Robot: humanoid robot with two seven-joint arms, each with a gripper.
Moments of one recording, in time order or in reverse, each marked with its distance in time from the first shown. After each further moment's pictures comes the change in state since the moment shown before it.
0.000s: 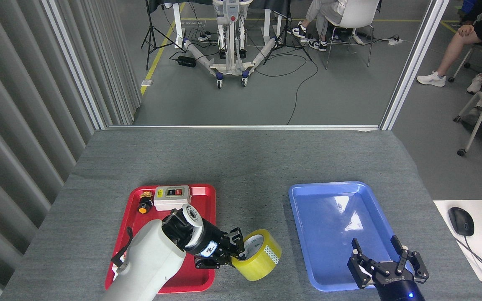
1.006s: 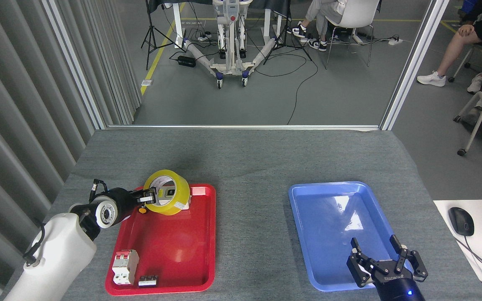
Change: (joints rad) left arm 0.017 0.357 0.065 0.005 -0.241 -0.660 0.604; right arm -0.009 0.003 0.000 -0.002 -0.004 0.001 0.026
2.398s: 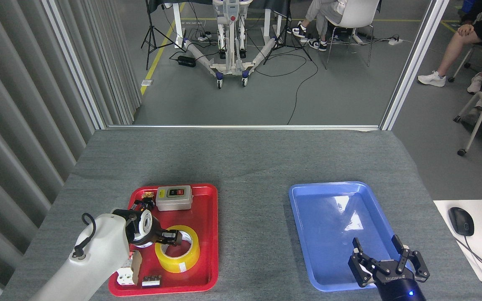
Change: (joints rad) left arm -0.094 -0.091 -0.255 0.168 -0.119 0.125 -0.395; right arm -0.001 0.001 -0.007 0.009 0.009 0.004 -0.003
